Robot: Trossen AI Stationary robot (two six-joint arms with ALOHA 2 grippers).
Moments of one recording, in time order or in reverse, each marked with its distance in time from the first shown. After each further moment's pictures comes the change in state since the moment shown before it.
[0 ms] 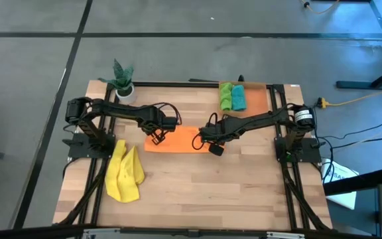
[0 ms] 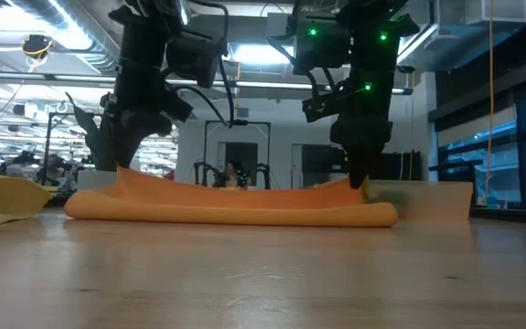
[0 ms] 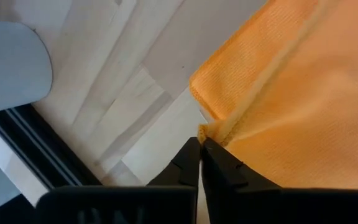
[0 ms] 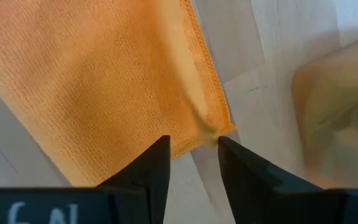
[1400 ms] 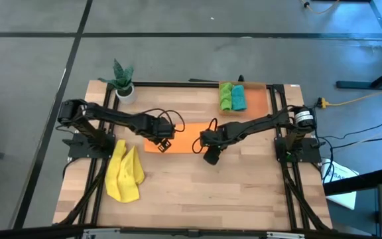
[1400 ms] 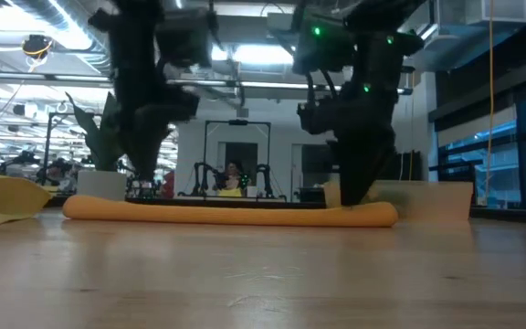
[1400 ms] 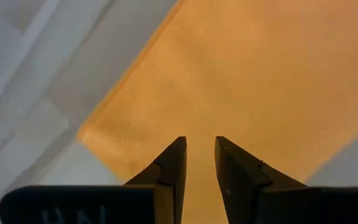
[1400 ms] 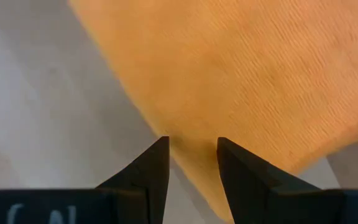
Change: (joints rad) left arm -0.100 -0.081 -0.143 0.361 0.065 -0.088; right arm 0.033 -0.005 -0.097 0.239 -0.281 0.189
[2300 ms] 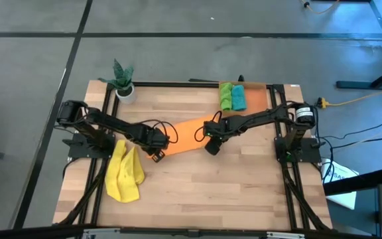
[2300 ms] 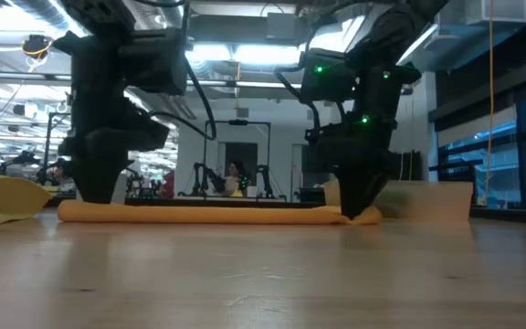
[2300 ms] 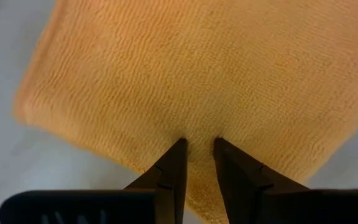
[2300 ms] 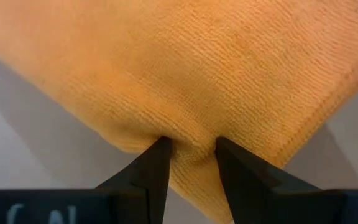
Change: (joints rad) left arm -0.096 -0.002 -0.190 0.134 0.165 -0.134; right arm -0.131 -0.002 -0.114 0.118 0.040 -0.039
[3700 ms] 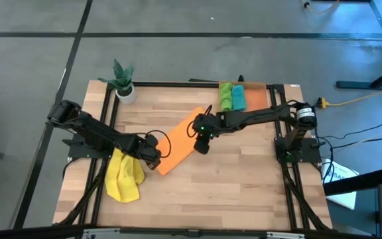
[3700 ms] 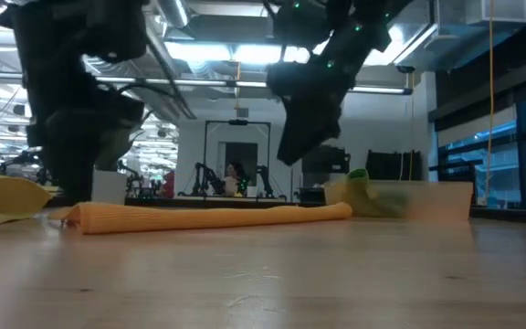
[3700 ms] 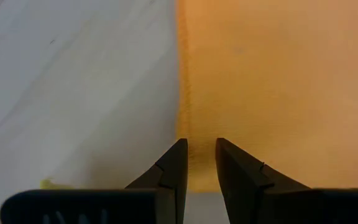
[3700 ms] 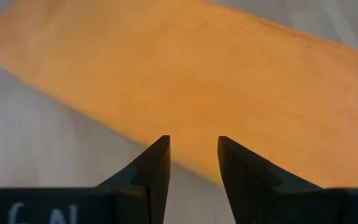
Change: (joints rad) left arm -0.217 -0.099 -0.062 0.020 -0.165 -0.206; right arm 0.022 -0.020 0.208 0.089 -0.073 -0.224
